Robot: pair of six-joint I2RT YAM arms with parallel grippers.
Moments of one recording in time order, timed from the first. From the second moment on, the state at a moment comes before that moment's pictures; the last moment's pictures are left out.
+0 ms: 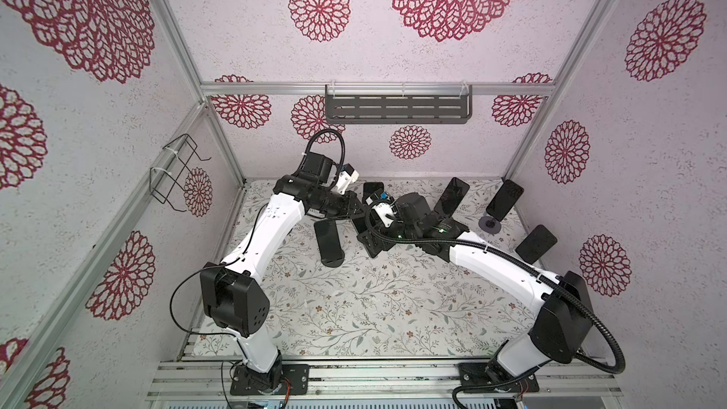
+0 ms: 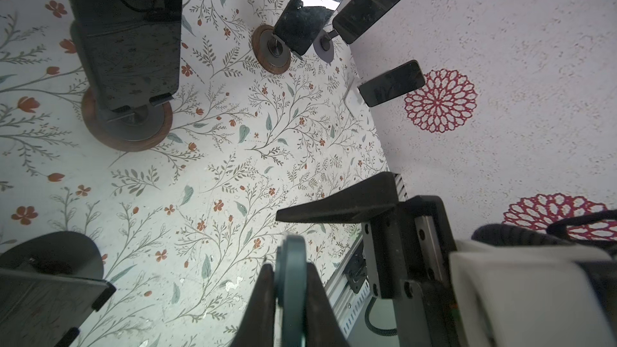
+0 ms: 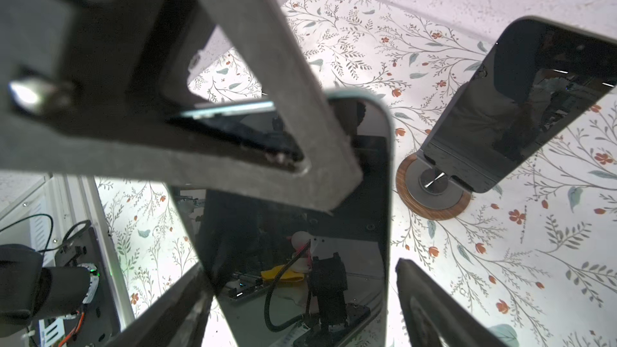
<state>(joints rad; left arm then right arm) -0.36 1.75 1.75 -0.94 0.67 -0.25 0.76 1.57 1.35 -0.38 -0.22 0.14</state>
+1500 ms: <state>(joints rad) -0.18 1.57 1.53 -0.72 0.56 -0.30 0.49 1.35 1.10 -0.69 -0.05 0.44</state>
